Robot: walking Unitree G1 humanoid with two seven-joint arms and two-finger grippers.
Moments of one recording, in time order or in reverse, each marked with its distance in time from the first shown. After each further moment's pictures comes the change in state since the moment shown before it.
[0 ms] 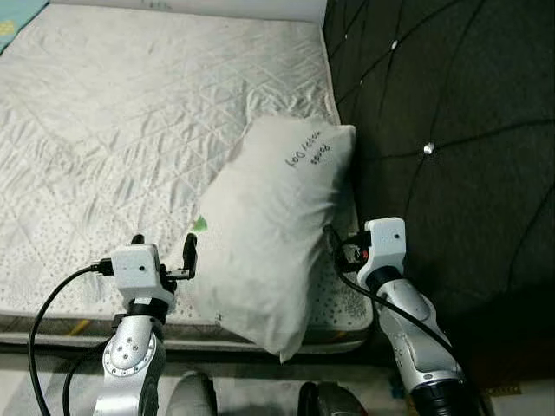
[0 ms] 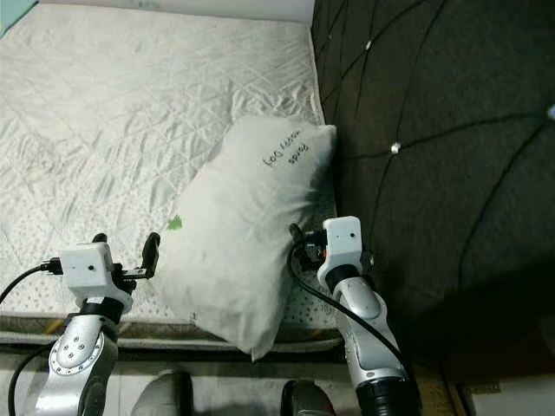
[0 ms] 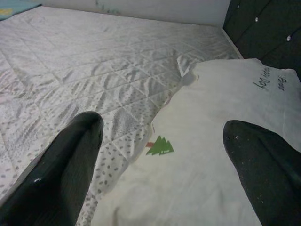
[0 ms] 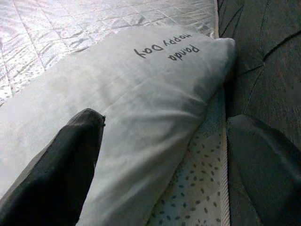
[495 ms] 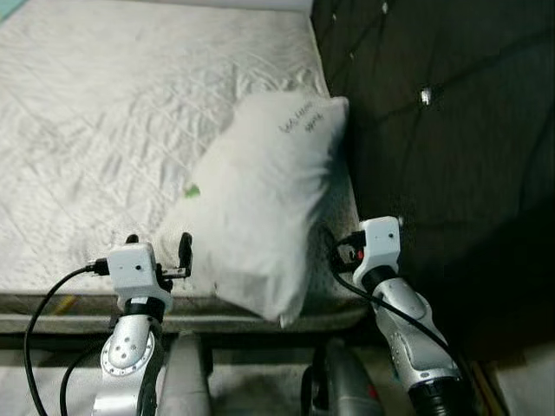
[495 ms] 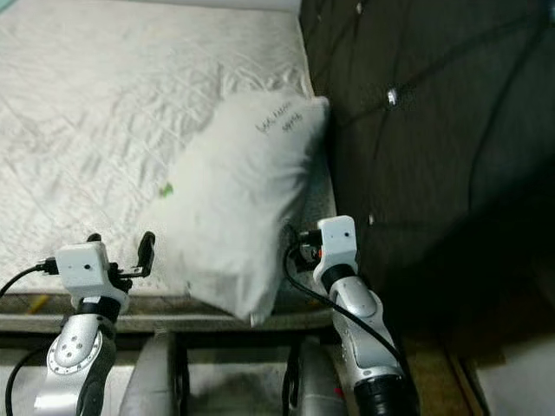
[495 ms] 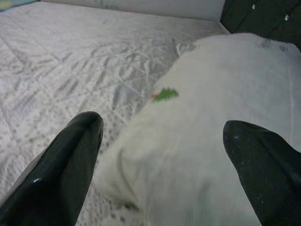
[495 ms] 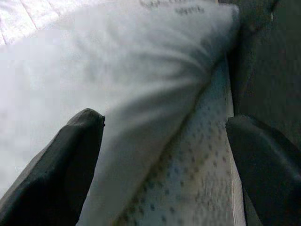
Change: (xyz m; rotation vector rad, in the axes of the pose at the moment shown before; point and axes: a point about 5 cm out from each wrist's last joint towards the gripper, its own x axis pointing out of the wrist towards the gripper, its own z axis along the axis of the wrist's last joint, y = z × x) left arm 0.001 0.004 0.001 0.006 -0.003 0.041; right arm 0.003 0.005 -0.002 -0.006 0.014 0.034
